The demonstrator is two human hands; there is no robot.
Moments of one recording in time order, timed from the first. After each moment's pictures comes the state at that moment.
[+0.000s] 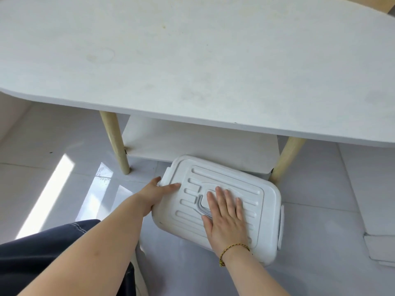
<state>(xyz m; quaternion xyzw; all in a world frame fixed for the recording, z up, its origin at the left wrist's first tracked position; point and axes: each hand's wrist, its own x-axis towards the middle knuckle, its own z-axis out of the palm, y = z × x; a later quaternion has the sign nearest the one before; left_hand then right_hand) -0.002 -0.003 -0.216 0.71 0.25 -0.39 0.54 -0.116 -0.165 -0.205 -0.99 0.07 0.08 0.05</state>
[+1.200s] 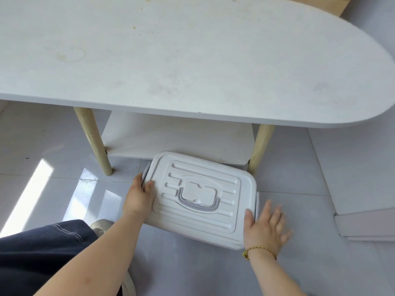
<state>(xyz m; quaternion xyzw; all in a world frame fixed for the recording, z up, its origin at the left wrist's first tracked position) -0.040 -0.026 -0.216 0.86 0.17 -0.15 0.45 -0.166 -0.243 -0.218 -0.88 0.43 0.07 0.19</state>
